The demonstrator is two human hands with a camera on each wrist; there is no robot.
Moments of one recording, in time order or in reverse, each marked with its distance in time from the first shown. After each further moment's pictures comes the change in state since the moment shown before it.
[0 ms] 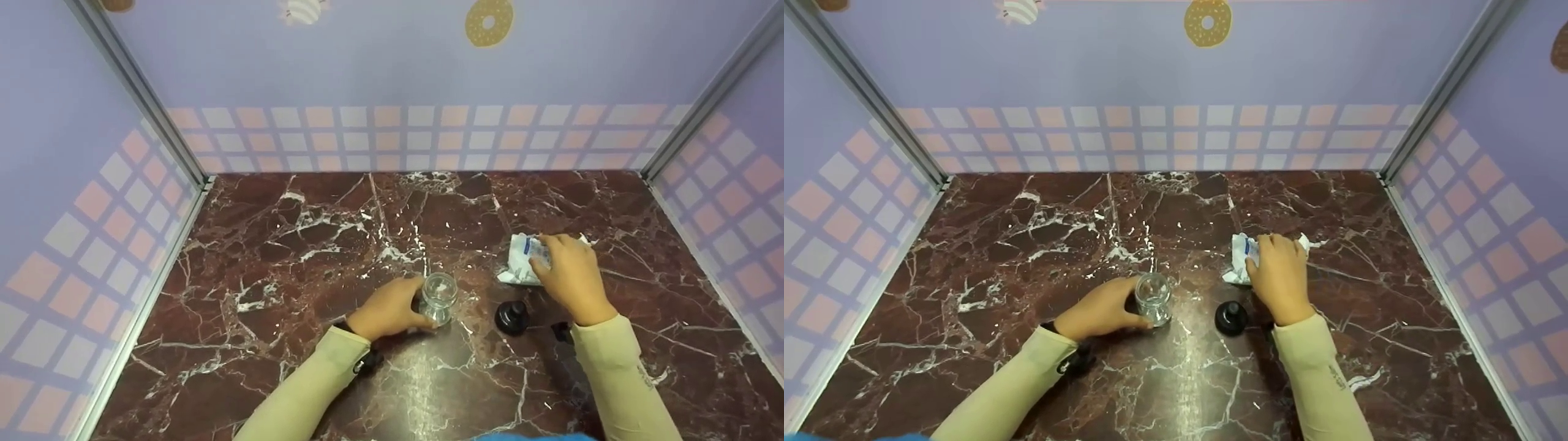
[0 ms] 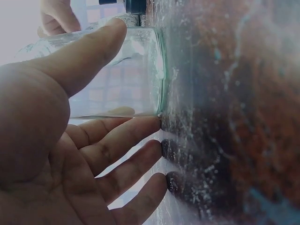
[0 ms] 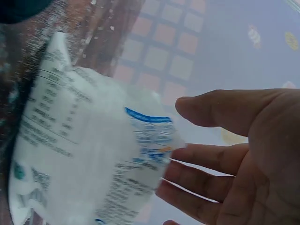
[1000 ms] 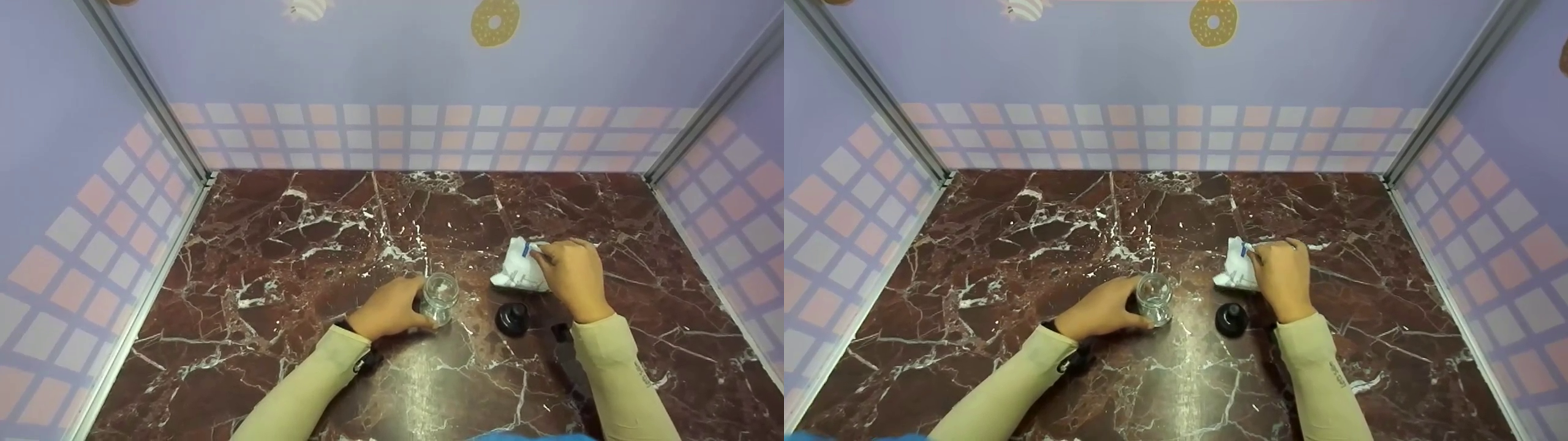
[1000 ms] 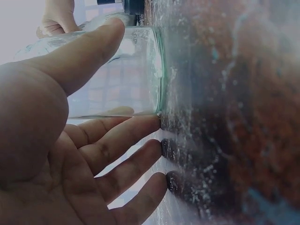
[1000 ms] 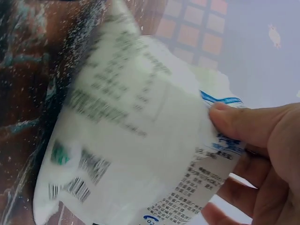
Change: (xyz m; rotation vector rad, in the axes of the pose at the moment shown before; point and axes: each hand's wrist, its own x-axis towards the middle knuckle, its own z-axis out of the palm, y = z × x) left_hand 0.001 0.000 0.001 -0.001 0.022 0.018; right_hand 0.007 0.014 0.017 0.008 0.243 -0.205
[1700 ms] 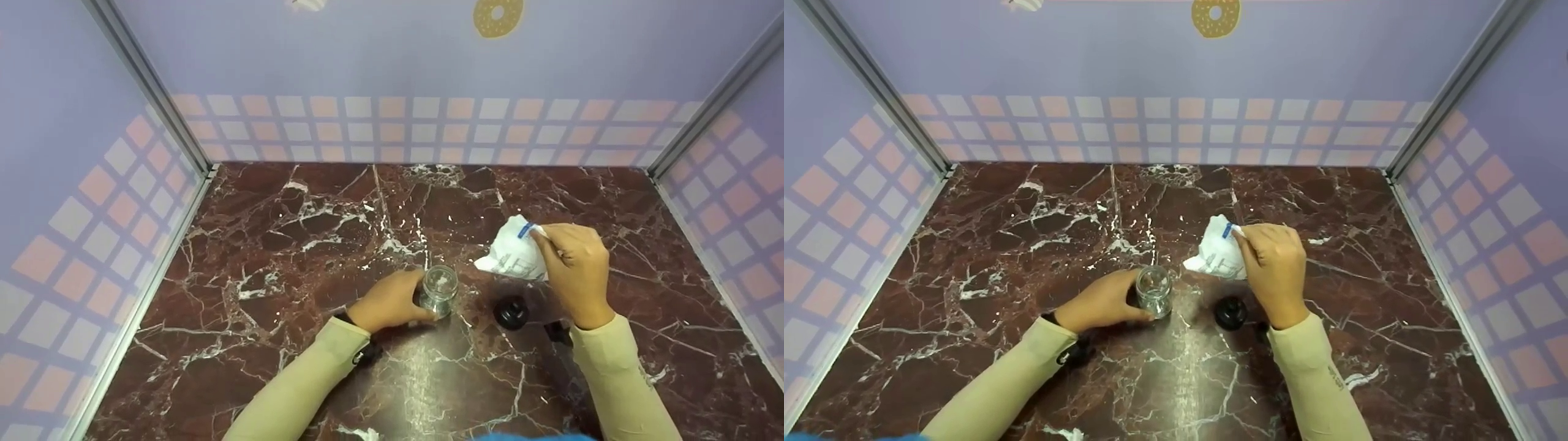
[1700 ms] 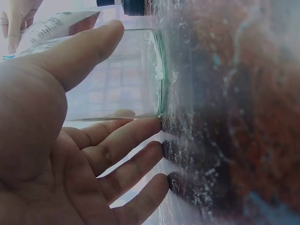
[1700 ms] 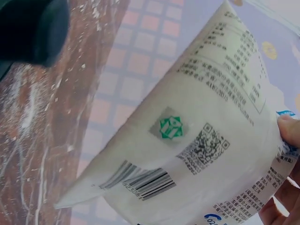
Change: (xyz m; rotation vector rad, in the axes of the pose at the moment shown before) left_hand 0.000 0.001 0.002 0.016 0.011 0.001; right_hand 0.011 -0.045 -0.029 0.318 0.344 0.019
